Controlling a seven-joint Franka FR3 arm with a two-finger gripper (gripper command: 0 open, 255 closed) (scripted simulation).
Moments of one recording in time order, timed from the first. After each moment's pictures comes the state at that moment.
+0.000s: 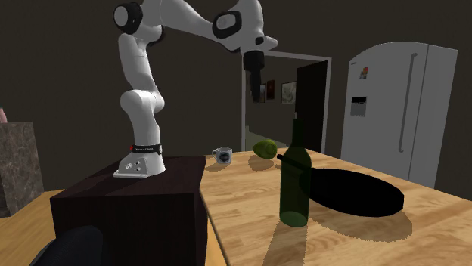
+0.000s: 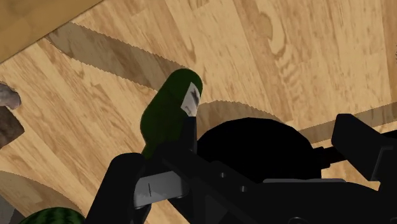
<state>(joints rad) -0.12 -0.17 -0.29 -2.10 -0.11 2.04 -0.24</state>
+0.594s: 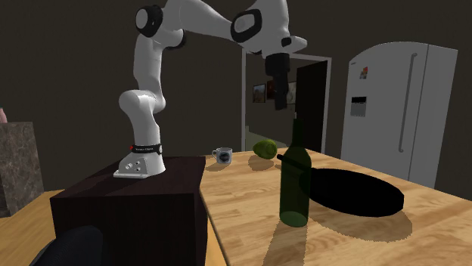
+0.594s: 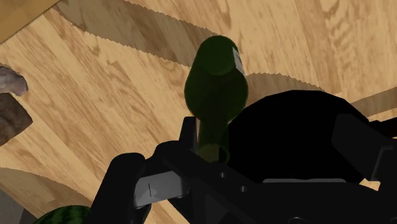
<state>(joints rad) -0.19 0.16 -0.37 -1.81 0.05 2.08 -0.42</state>
